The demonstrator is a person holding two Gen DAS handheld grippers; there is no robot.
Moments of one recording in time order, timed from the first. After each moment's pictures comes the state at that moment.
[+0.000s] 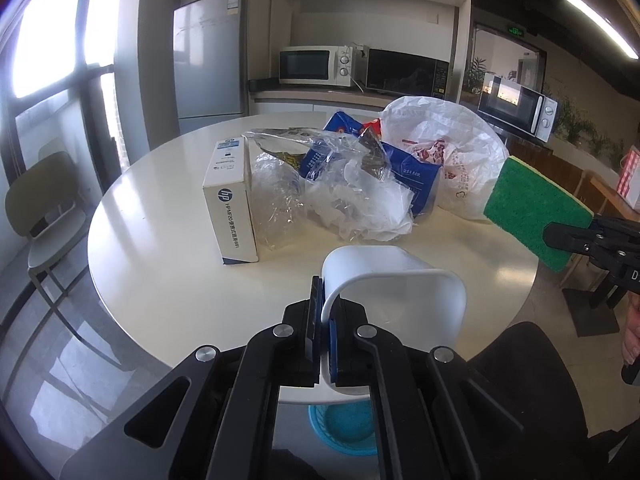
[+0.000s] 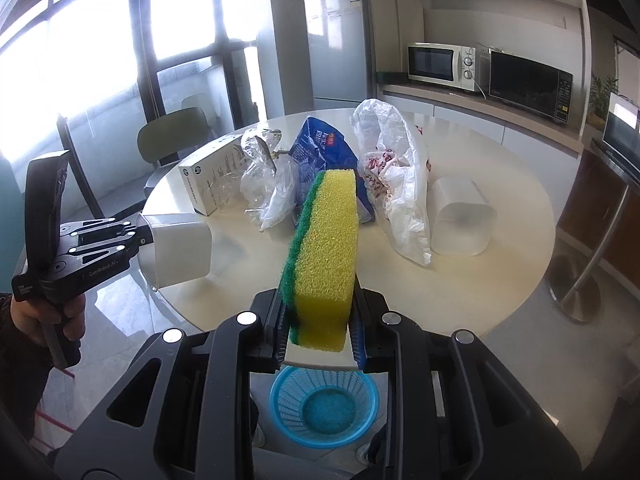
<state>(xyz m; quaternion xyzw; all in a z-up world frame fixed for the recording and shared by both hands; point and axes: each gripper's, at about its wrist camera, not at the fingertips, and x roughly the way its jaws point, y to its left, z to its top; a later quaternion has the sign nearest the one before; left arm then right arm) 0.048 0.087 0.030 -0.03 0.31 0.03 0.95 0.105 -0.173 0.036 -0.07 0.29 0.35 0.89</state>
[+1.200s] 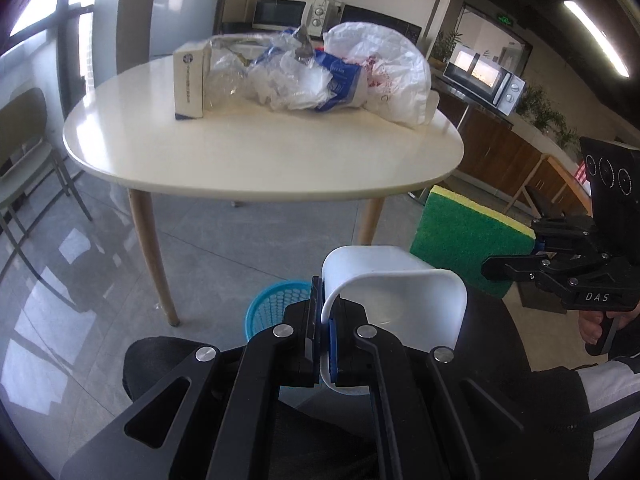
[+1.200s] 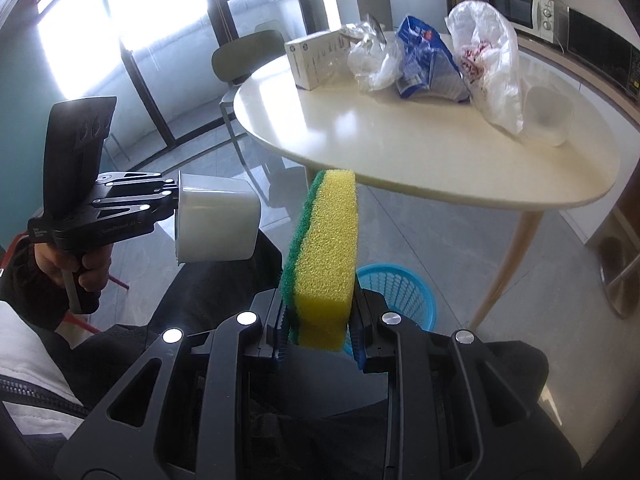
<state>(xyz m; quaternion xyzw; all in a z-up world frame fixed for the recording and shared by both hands) -0.021 0.043 -0.026 -0.10 0.40 -0.05 0.91 0.030 -0.190 -0.022 -0.12 0.42 0.46 0.78</state>
